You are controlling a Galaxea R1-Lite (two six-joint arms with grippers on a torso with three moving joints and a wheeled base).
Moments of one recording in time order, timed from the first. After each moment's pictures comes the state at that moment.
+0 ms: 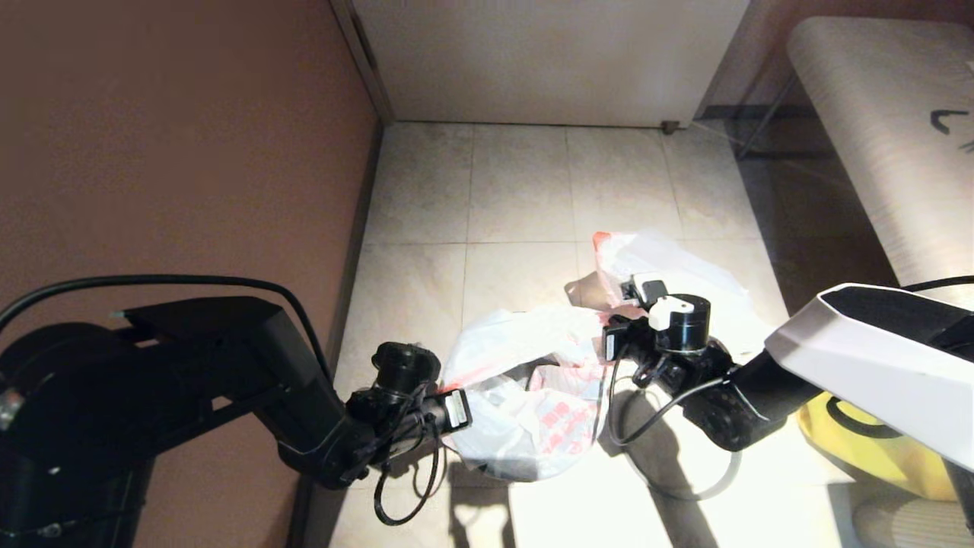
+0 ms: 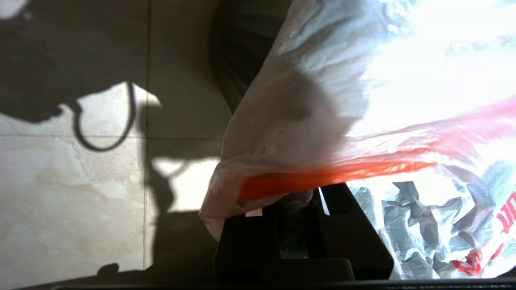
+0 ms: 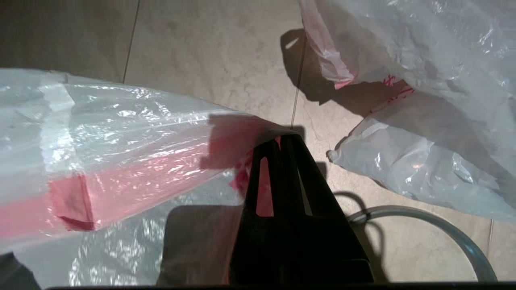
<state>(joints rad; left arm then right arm) -0.48 2.23 -0.82 -0.75 0.04 -0.57 0.42 2.32 -1.13 -1.04 -0.21 0.04</state>
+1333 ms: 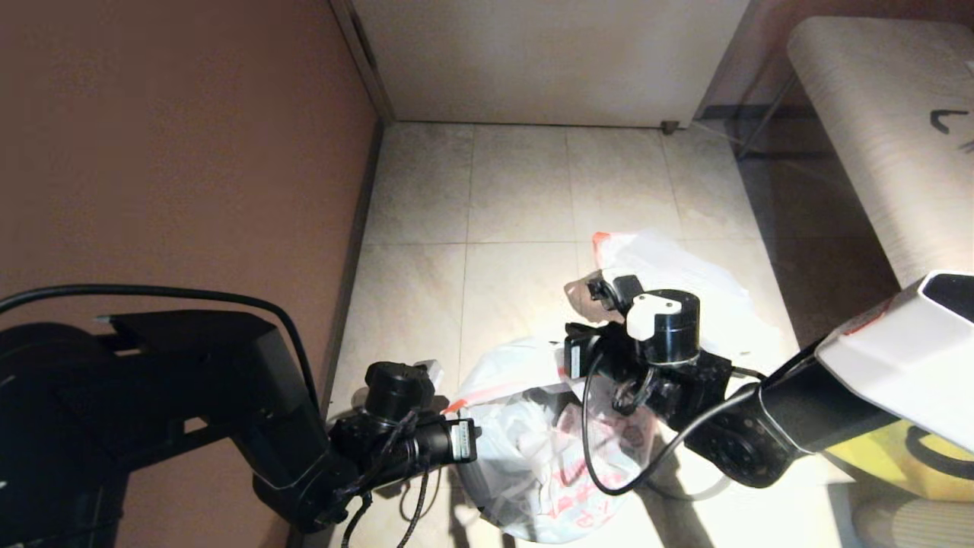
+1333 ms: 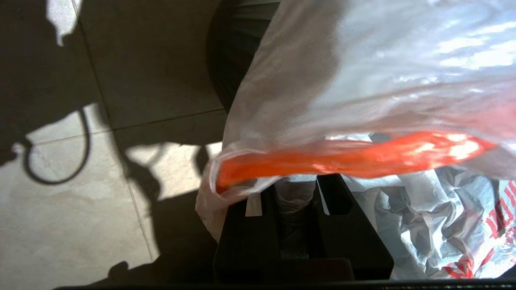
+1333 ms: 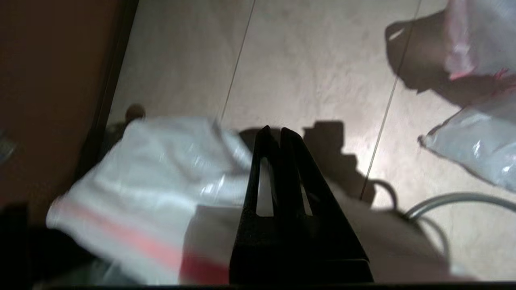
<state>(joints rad) -0.52 2.18 -0.65 -0.89 -0.11 -0.43 0.63 2.10 -0.98 -0.92 -0.20 0.13</state>
